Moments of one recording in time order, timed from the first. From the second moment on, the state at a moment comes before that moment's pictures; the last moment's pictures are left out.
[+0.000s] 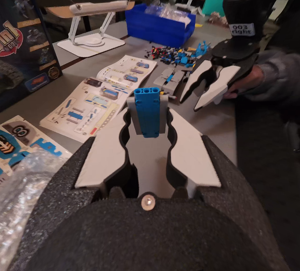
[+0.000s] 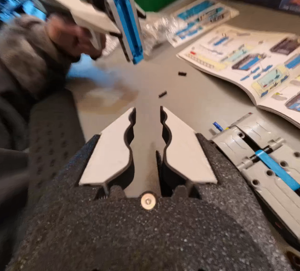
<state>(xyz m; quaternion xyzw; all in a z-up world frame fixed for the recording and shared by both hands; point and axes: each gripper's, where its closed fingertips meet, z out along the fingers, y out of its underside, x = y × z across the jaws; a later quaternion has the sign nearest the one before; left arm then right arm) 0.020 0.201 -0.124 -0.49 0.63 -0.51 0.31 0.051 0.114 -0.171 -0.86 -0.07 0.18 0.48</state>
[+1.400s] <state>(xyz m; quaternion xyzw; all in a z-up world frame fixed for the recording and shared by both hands) 0.023 0.192 -0.158 -0.47 0.66 -0.51 0.28 0.008 0.177 -0.153 -0.81 -0.12 0.14 0.55</state>
